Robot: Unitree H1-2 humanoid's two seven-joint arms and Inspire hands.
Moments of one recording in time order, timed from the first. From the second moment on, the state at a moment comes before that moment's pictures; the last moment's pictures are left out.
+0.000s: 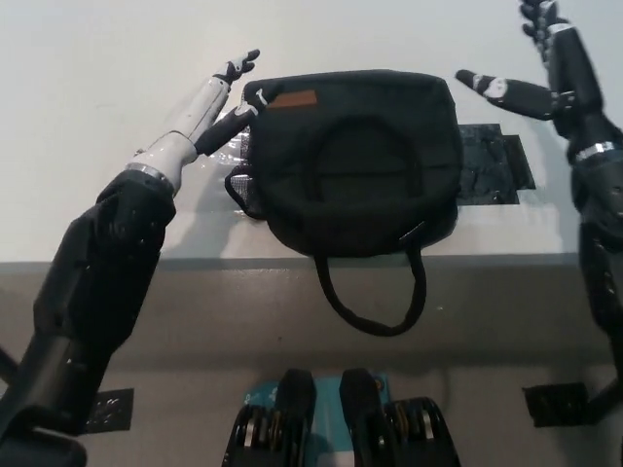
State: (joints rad) left_arm -0.80 0.26 -0.16 0.45 0.38 -0.03 -0.10; right_arm -0.78 -0.23 -0.07 0.42 -0.01 -0.04 0.06
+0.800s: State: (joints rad) left_arm 0.03 0.24 -0.15 -0.40 0.25 0.01 -0.13; right_arm -0.01 -0.19 0.03 -0.44 0.02 0.05 0.08
